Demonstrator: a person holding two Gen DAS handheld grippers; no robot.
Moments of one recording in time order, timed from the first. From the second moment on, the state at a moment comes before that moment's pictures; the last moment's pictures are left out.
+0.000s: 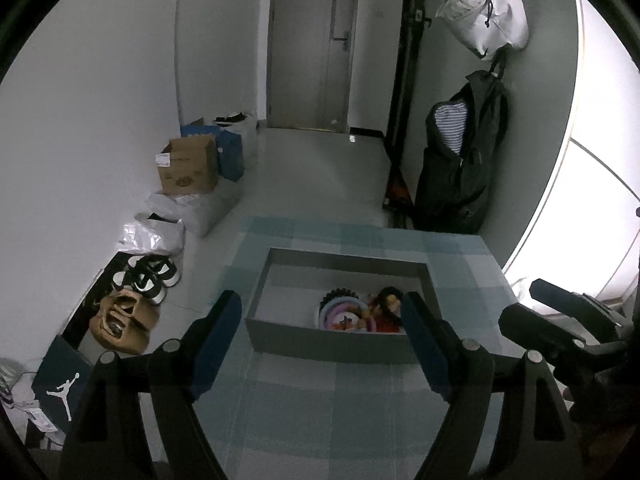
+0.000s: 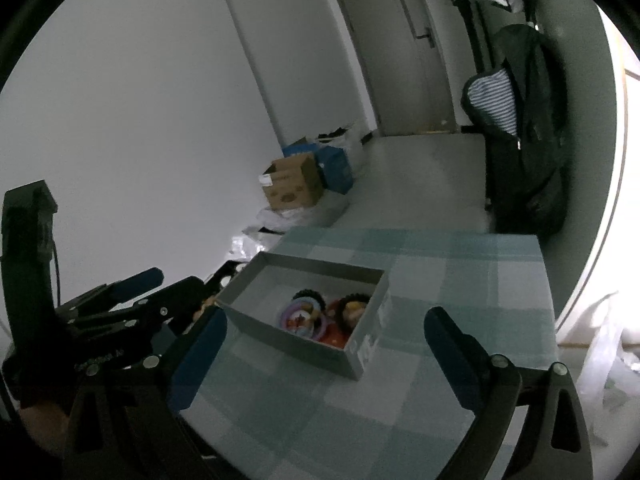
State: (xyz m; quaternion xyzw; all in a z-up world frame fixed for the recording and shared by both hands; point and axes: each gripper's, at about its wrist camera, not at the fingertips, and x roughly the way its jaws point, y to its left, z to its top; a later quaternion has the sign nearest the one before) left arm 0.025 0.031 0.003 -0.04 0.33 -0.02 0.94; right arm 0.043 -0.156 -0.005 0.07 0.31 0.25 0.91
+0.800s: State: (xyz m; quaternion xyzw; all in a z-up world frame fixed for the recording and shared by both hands) left arm 0.022 0.025 0.004 -0.04 0.33 -0.02 0.94; right arm 0.035 -0.158 -0.003 0.07 0.31 0.24 0.92
